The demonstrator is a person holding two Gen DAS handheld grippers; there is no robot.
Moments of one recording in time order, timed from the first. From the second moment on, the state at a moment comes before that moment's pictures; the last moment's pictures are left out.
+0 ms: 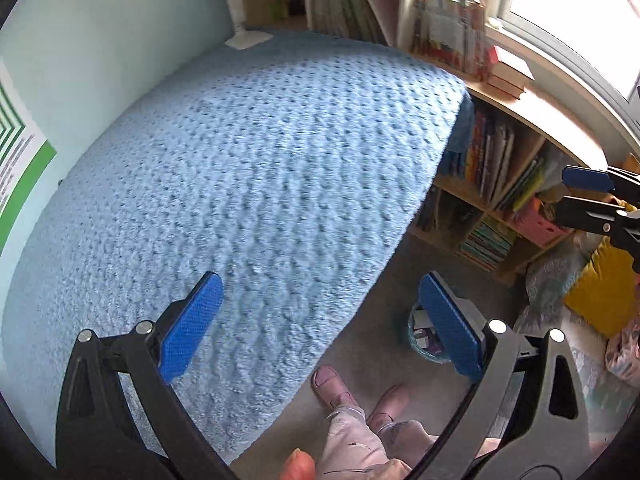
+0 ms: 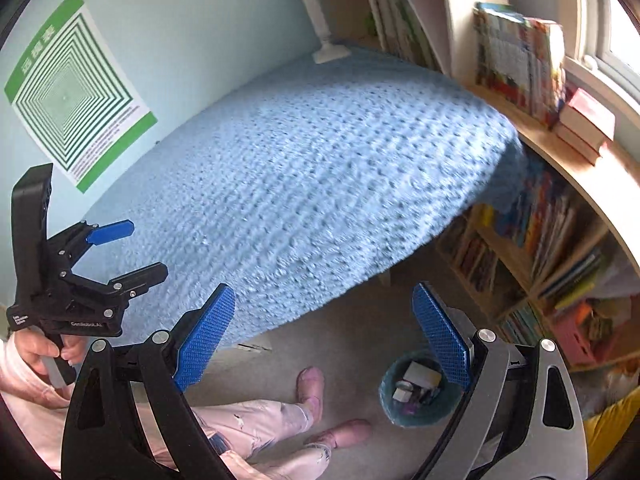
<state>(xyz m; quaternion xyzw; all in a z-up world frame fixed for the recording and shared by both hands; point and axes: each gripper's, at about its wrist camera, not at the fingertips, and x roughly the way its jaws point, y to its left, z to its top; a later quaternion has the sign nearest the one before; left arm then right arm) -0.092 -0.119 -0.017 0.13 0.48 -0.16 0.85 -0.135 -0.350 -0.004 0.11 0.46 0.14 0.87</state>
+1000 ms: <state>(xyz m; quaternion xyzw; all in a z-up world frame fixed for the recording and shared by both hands) -0.066 0.129 -0.009 -0.04 0.47 0.14 0.87 0.015 -0.088 0.025 -0.03 0.44 0.35 0.83</state>
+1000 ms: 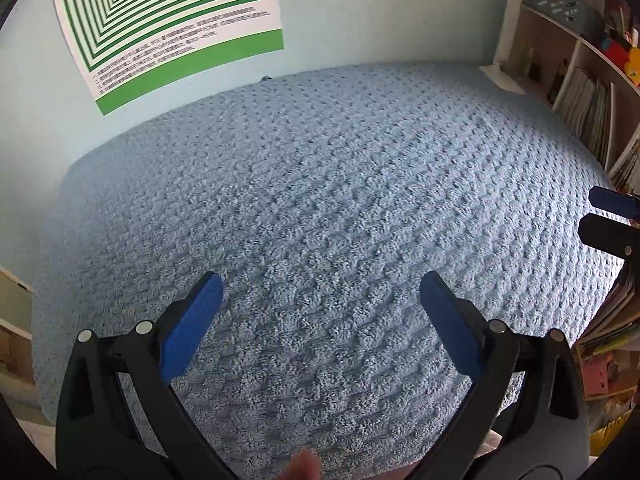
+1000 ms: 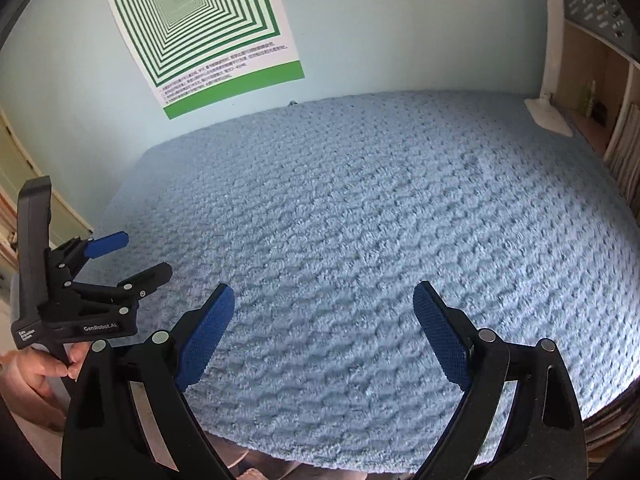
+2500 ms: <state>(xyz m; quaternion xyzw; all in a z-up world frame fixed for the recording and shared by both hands) -0.081 0.164 0.004 -0.11 0.43 0.28 0.85 0.049 -0.010 0.022 -0.09 0.41 0.44 0.79</state>
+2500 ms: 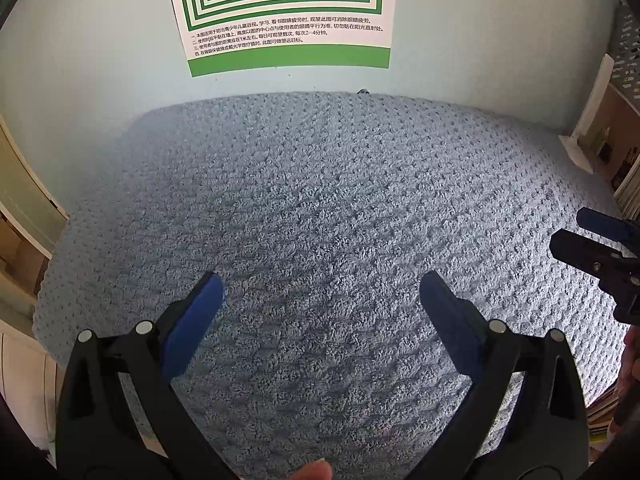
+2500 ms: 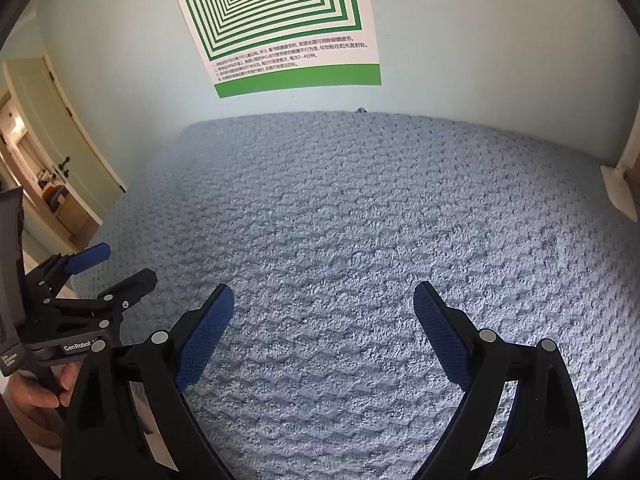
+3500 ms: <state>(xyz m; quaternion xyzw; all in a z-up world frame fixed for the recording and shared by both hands) -0.075 0.163 0.000 -0.11 0.43 0.28 0.85 0.057 -0.015 0.018 -0.08 0.41 0.43 0.79</state>
